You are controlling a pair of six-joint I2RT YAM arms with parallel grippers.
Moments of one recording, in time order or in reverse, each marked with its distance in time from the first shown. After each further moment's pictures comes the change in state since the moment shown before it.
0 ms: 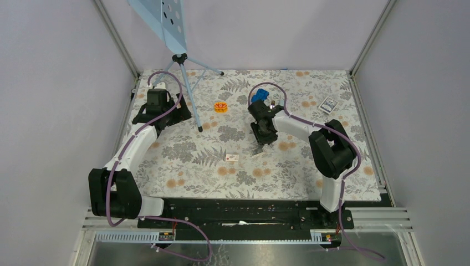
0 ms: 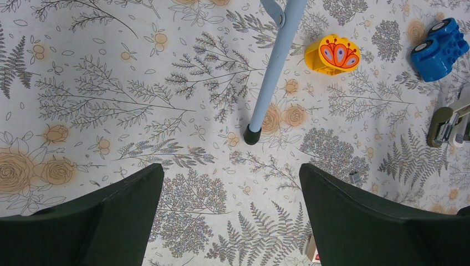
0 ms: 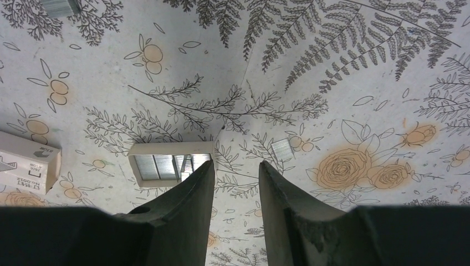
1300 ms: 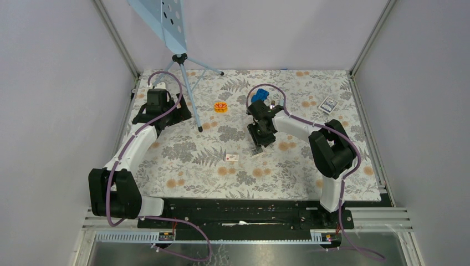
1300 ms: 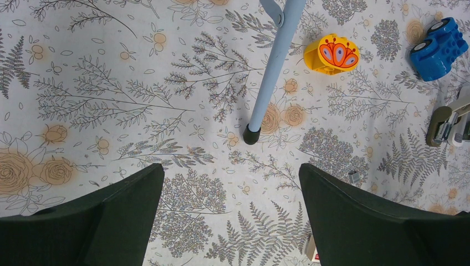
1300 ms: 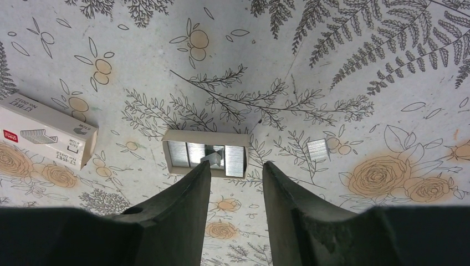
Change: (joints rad) left arm 0.000 0.000 0.000 0.000 0.003 0.000; right arm -0.001 0.002 0.000 -0.002 -0.130 -0.010
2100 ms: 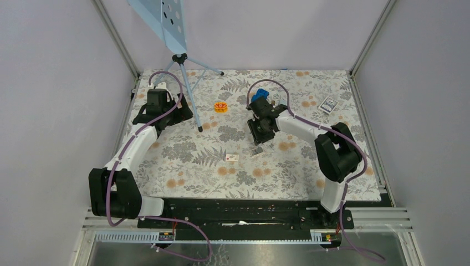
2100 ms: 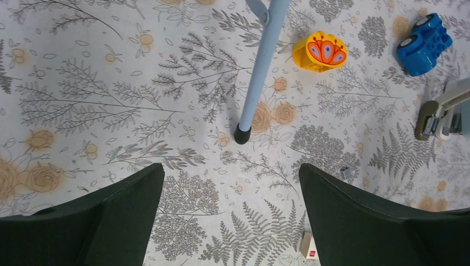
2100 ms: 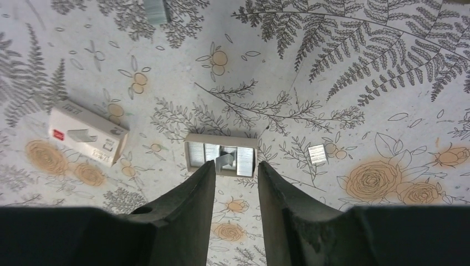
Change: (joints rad) left arm 0.000 0.000 -0.005 0.015 0.027 0.000; right arm -0.001 -0.045 -0.008 0.048 -0.007 0.004
